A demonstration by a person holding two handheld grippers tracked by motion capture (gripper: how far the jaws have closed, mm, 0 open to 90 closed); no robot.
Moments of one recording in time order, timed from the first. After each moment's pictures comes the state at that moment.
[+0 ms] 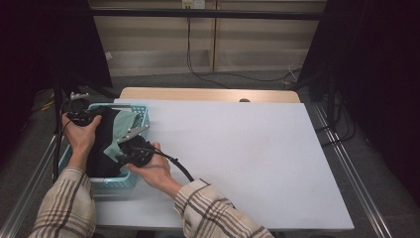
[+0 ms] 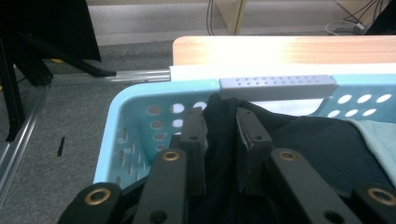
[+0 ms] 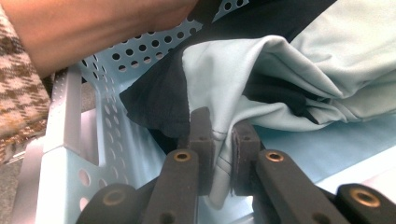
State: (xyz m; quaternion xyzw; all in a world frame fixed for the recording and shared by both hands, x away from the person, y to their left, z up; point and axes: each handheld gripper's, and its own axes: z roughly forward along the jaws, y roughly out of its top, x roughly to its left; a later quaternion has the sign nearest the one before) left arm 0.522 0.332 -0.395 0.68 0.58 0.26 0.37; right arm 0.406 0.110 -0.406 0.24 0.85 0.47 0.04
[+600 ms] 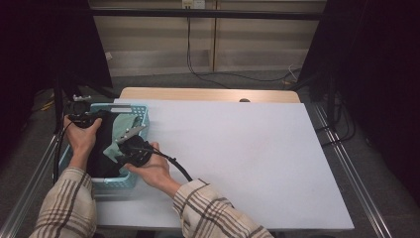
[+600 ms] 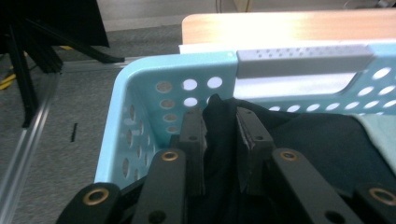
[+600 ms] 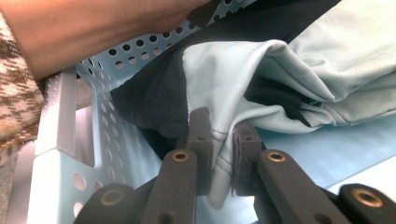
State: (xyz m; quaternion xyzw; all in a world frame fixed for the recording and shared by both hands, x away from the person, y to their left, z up) left arm 0.524 0.331 -0.406 0.70 0.58 0.26 0.32; right arm 0.406 0.115 -0.406 0.24 0.86 0.45 0.05
